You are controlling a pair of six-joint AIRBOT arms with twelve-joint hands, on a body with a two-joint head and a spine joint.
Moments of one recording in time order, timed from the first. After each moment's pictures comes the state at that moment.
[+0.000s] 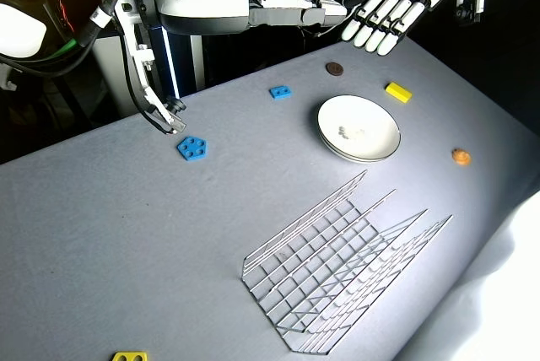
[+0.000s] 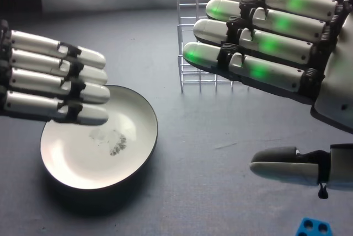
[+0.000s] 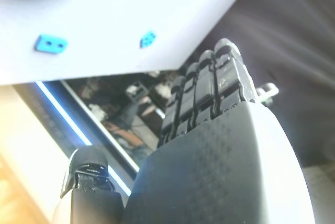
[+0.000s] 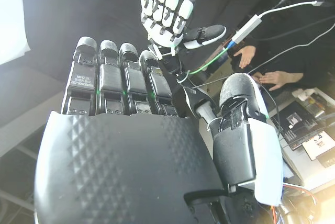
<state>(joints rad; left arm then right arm) 0.14 -0.63 1.21 1.76 -1.21 -0.19 -0.60 -0.67 0.60 -0.27 0.94 -1.18</state>
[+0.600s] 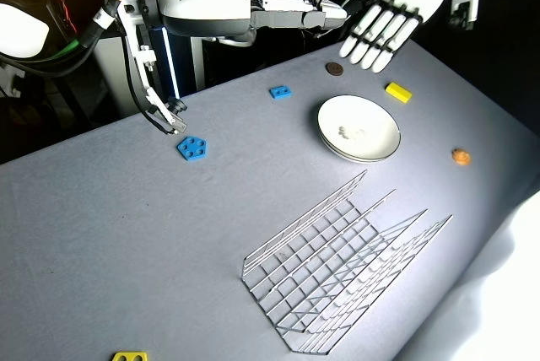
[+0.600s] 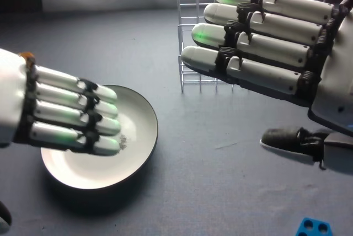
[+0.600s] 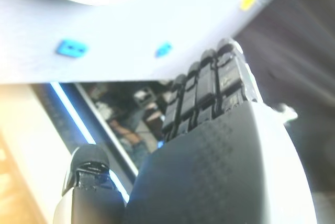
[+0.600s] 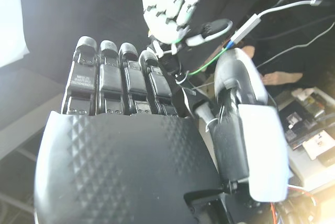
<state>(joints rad) 0.25 -0.66 1.15 1.78 -1.10 -0.27 -0.60 -0.68 0.60 -0.27 0.92 -1.18</state>
